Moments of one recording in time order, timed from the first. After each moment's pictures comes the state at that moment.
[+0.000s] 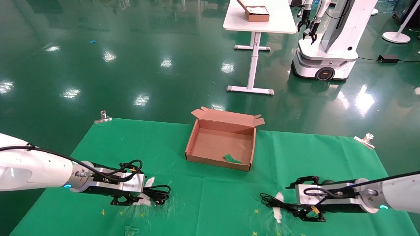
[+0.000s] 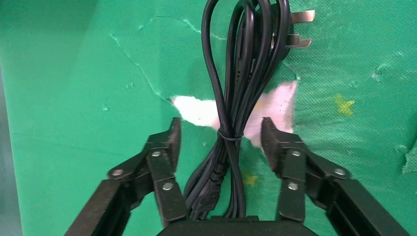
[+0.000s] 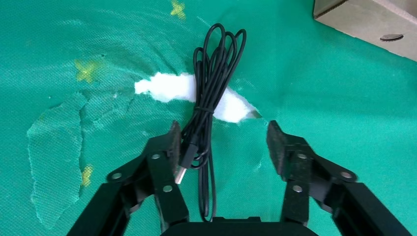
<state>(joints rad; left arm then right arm) -1.71 1.21 0.77 -0.03 1.76 1.06 0.70 1.60 -1.07 -0.65 0.03 -1.60 -1.17 -0.80</state>
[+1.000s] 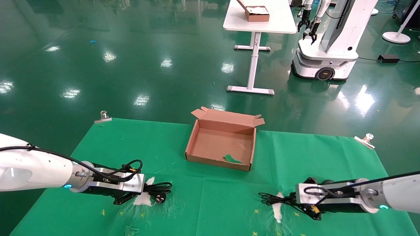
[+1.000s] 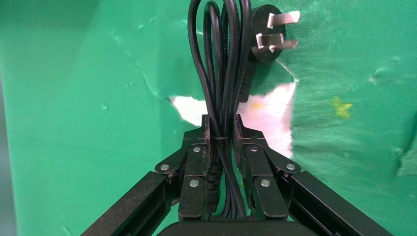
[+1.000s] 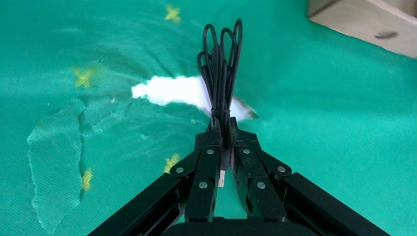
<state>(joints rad) -1.73 1.19 0.74 -0.02 1.72 1.09 0.67 1.62 -1.04 -0.63 0.02 -1.57 -1.19 -0.78</state>
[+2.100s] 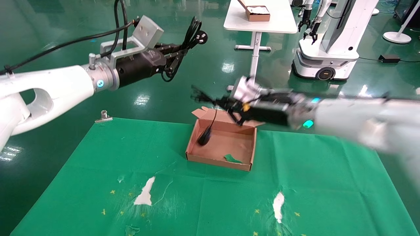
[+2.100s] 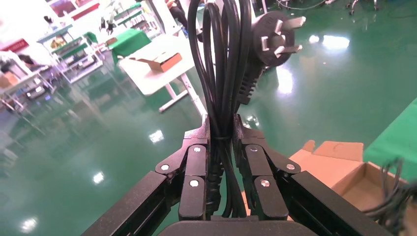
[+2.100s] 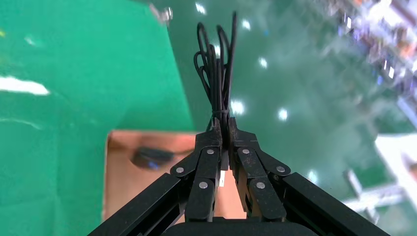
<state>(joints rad) -1.91 1.31 0.41 0.03 1.24 0.89 0.52 1.74 -1.28 -0.48 0.05 -1.34 -0.98 -0.65</state>
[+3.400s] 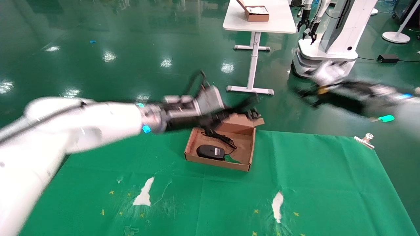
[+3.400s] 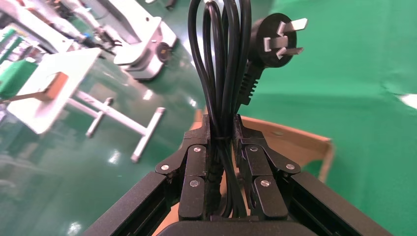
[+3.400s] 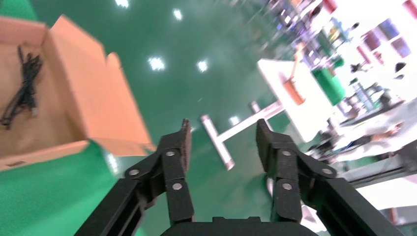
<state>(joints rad) -1.71 1.38 0.67 -0.32 1.37 0.87 0.41 1.74 -1.04 -0.44 0.14 -1.23 -0.94 -0.73</state>
